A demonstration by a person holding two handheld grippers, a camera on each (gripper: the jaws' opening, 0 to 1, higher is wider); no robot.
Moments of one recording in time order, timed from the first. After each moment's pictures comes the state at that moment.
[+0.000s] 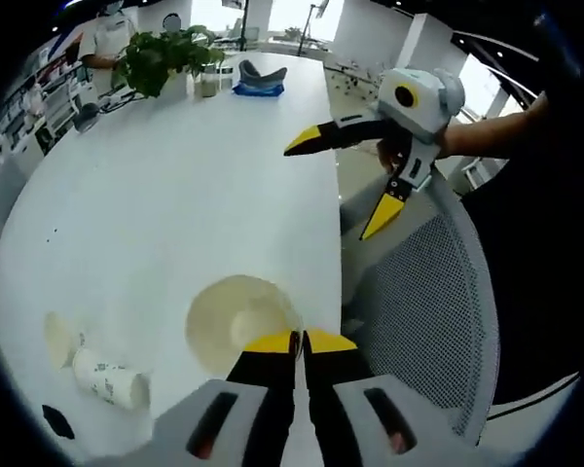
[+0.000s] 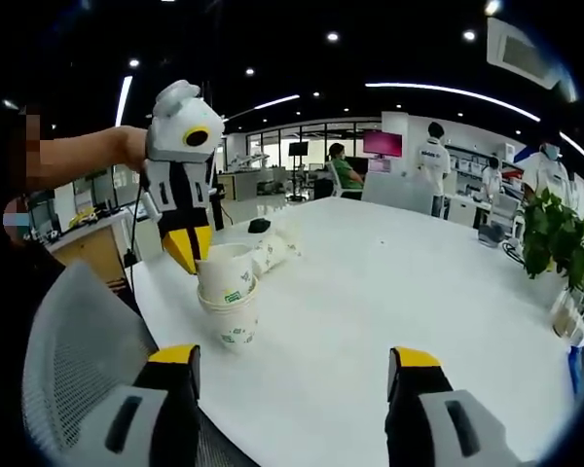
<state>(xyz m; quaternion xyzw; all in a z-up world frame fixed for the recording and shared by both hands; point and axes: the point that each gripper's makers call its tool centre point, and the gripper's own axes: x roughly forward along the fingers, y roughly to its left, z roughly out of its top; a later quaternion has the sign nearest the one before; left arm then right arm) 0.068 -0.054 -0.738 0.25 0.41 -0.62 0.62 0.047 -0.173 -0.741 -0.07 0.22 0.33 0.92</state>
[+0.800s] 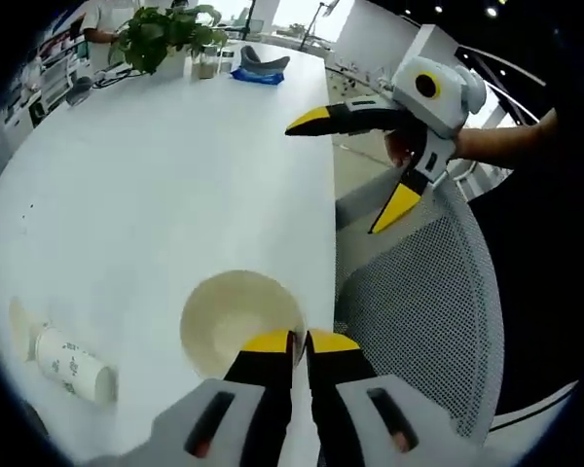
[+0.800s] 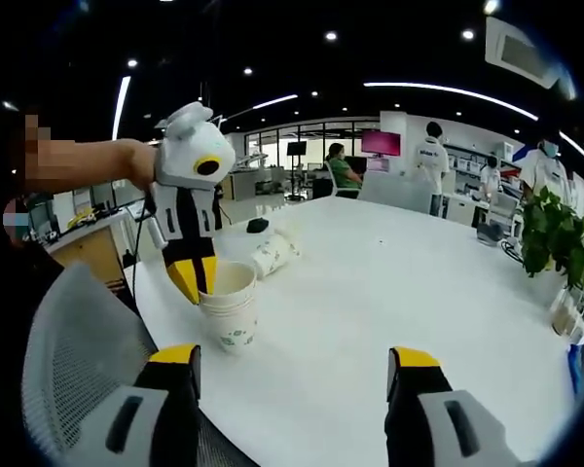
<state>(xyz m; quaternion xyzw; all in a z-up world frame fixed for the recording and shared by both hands) 0.053 -0.069 -0.765 0.21 0.45 -0.63 0.60 0.049 -0.175 -0.741 -0.07 0.22 0.33 0.92</state>
